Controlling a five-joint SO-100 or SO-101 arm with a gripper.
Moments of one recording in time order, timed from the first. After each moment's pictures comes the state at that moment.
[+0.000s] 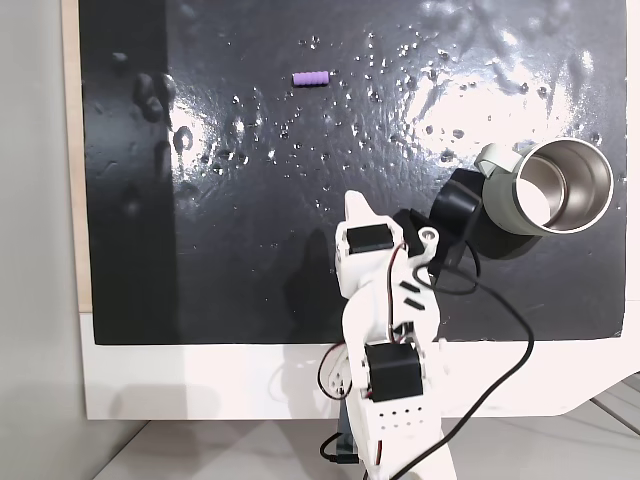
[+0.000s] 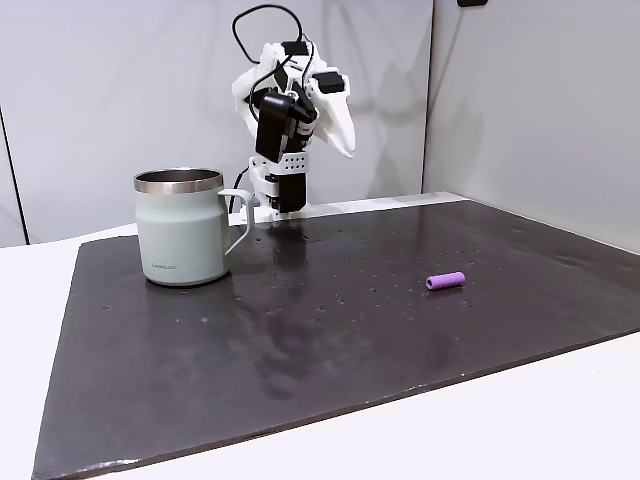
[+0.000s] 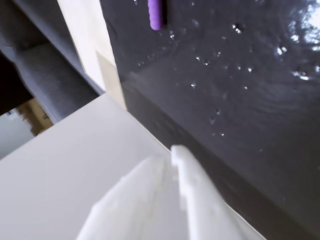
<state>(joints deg) -11.2 154.3 136.8 56.1 3.7</state>
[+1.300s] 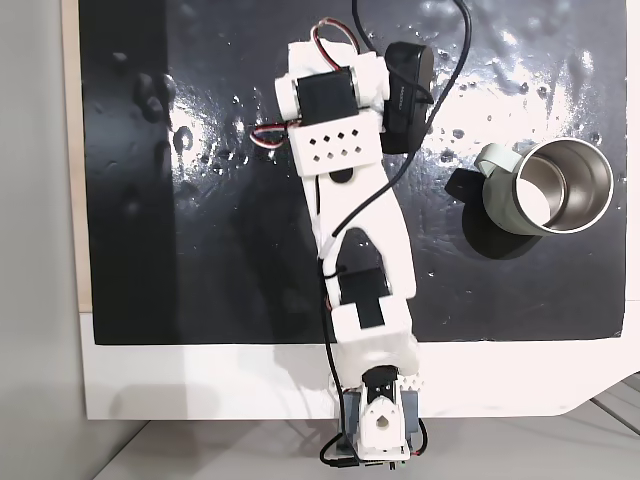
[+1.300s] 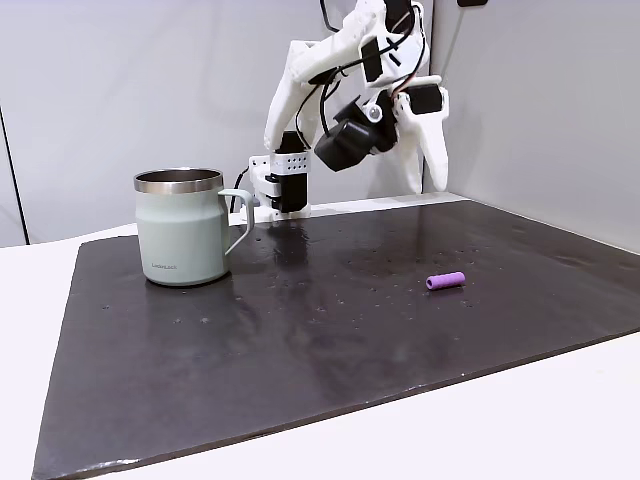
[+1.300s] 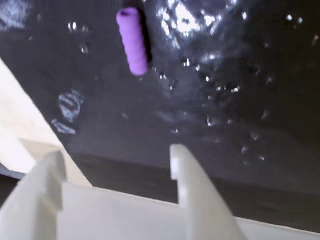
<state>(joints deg) -14.1 56.3 35.4 90.3 12.8</state>
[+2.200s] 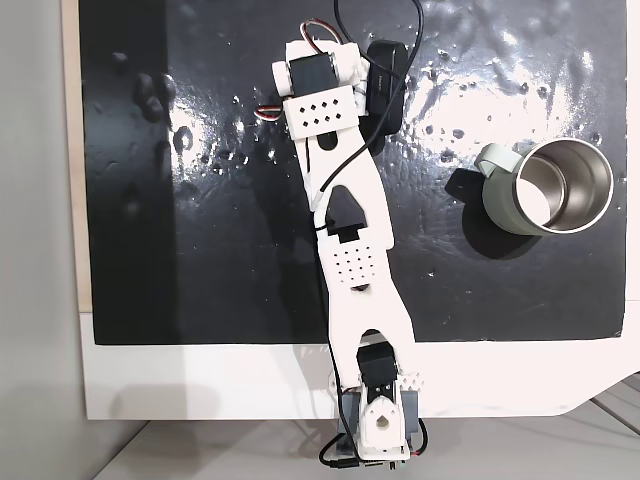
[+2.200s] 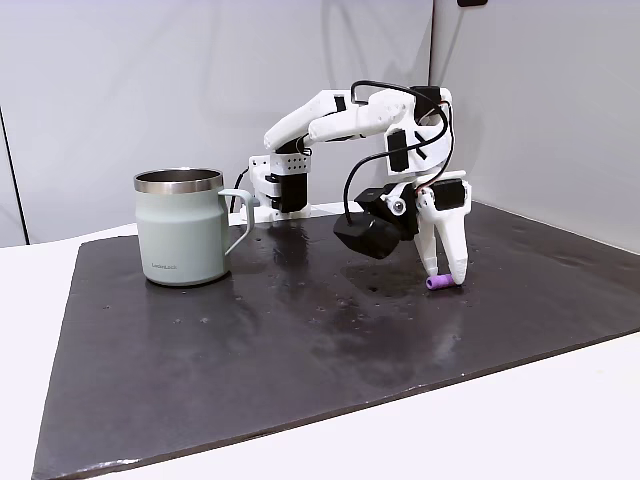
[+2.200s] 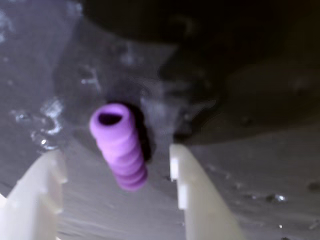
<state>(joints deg) -14.6 23.3 9.3 87.0 12.7</state>
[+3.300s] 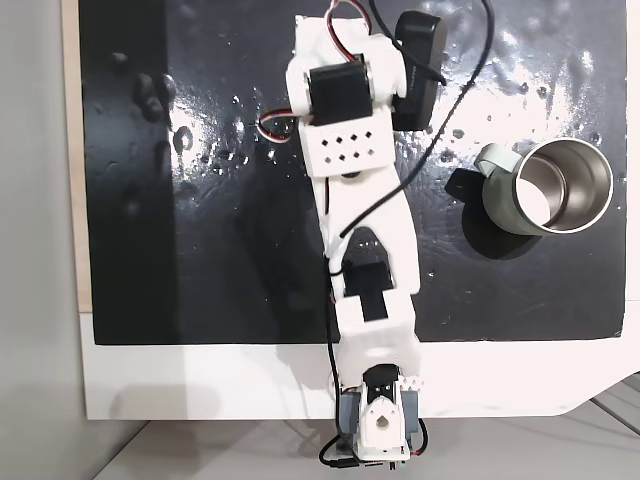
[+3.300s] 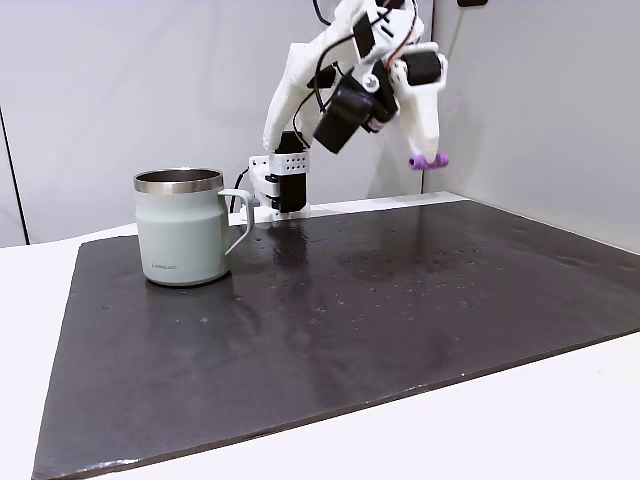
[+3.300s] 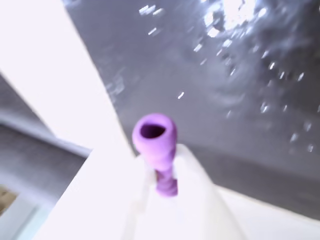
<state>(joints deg) -12.2 60.4 28.8 89.5 12.3</state>
